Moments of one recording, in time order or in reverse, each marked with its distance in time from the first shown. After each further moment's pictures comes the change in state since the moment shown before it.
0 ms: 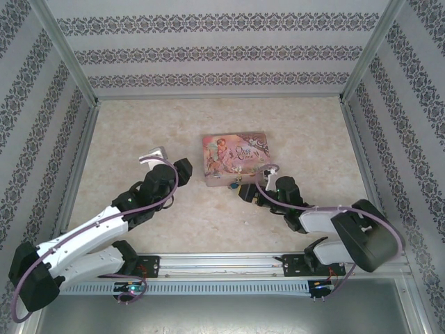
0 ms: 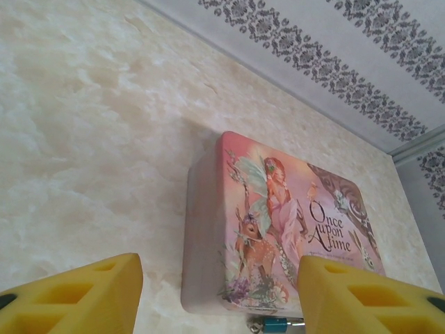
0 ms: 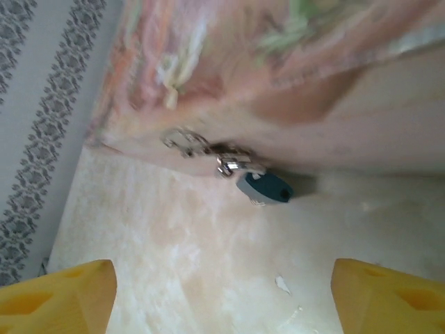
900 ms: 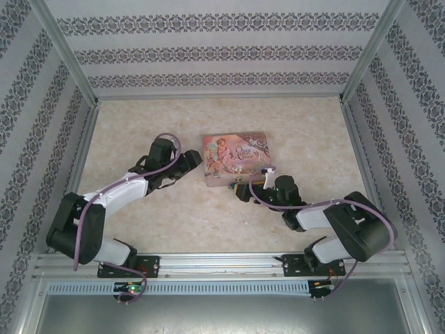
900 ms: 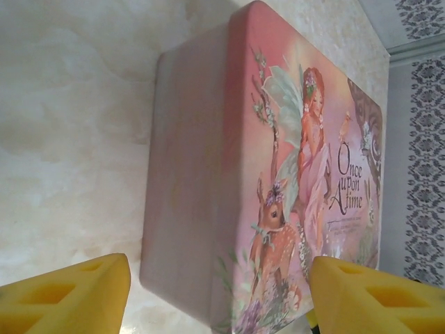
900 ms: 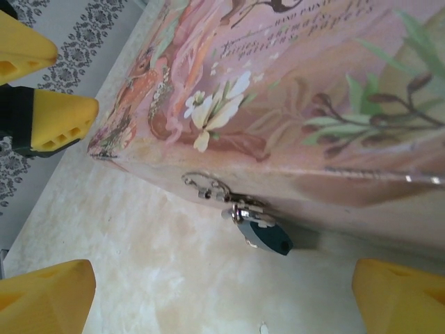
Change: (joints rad) left arm 0.367 0.484 0.114 0.181 0.784 -0.043; right arm 0.000 0.120 0.018 0.155 0.017 -0.162
